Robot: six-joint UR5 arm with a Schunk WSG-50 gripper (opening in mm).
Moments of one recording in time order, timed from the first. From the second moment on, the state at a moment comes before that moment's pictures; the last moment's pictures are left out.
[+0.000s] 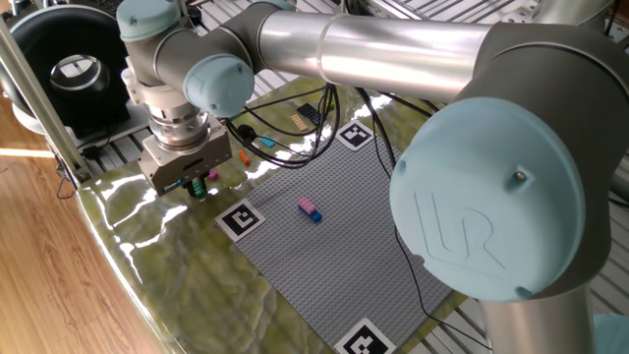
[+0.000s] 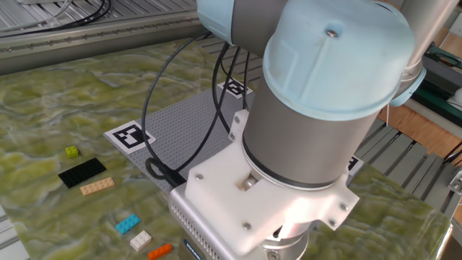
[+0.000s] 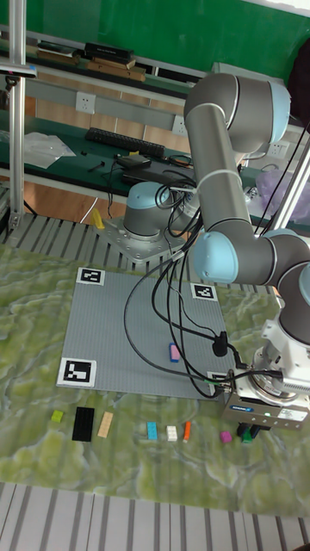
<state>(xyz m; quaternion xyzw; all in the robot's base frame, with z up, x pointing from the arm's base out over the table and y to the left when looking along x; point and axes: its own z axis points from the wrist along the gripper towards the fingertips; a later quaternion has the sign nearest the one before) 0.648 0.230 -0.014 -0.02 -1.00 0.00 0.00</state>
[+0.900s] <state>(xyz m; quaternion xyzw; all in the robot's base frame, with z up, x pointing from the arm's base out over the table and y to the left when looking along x) 0.654 0.227 0.030 -0.02 -1.00 -0.01 0.01</state>
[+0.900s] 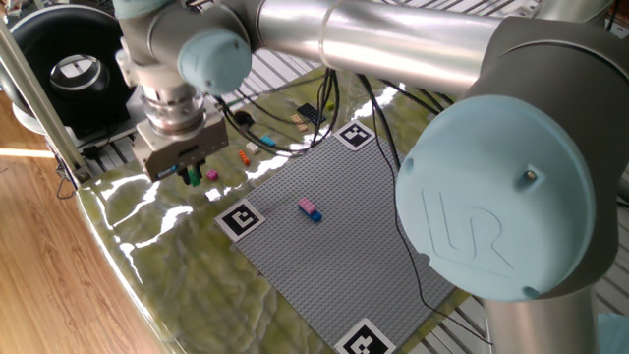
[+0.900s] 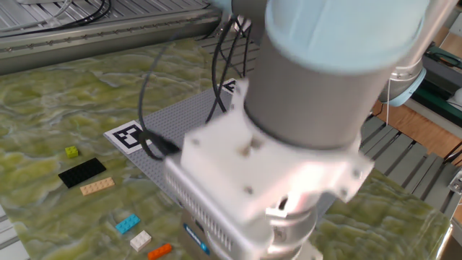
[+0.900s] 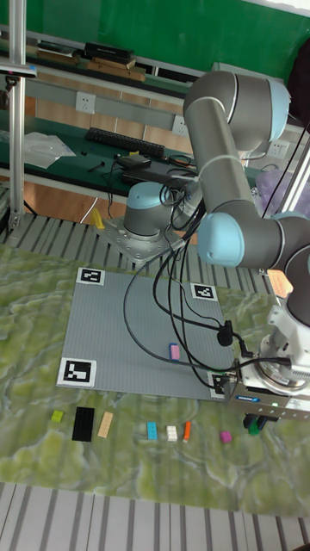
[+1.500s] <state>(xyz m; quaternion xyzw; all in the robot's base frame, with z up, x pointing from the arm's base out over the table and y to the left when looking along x) 0.646 0.206 0.066 0.02 -1.00 -0.01 0.01</state>
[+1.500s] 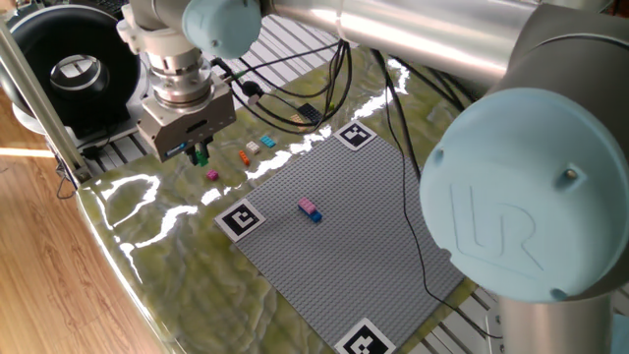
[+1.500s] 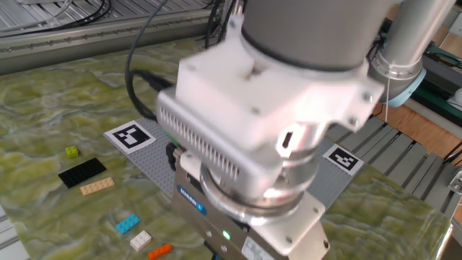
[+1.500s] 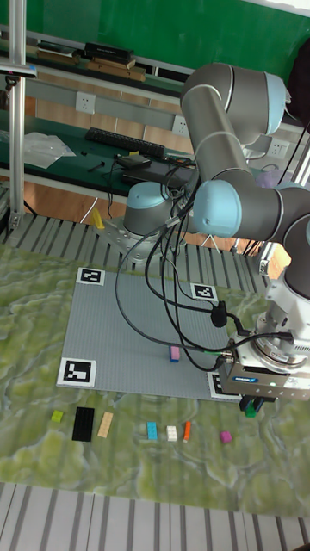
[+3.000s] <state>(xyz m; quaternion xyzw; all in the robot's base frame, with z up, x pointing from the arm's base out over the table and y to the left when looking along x) 0.585 0.184 0.062 0.04 -1.00 0.01 -0.01</state>
